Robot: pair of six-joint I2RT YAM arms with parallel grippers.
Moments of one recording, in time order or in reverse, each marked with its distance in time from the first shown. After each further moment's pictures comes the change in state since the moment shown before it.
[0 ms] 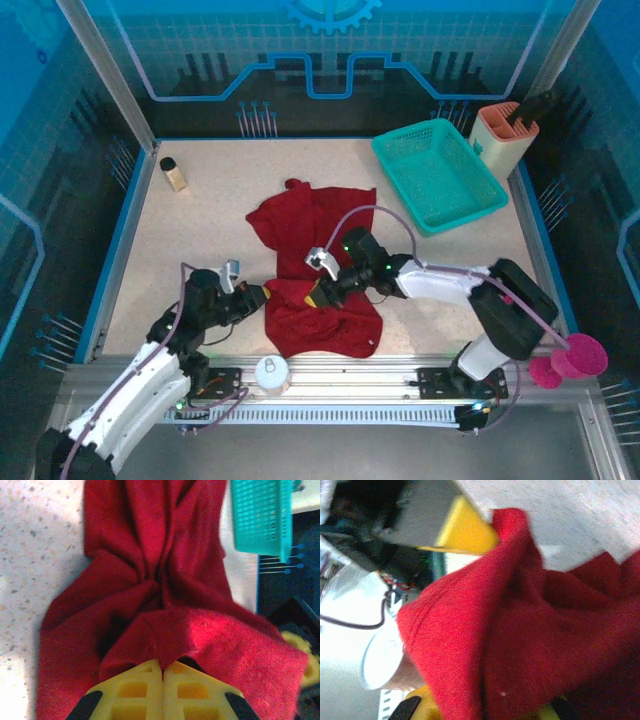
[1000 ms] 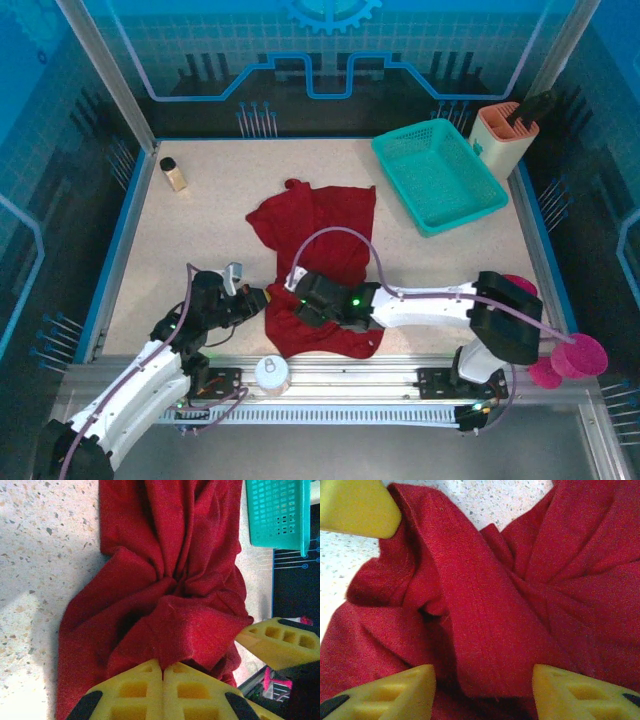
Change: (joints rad) left arm -0.012 0.003 -0.027 0.018 -0.023 0.036; right arm 0.423 -0.001 0.151 -0.295 1.052 0.071
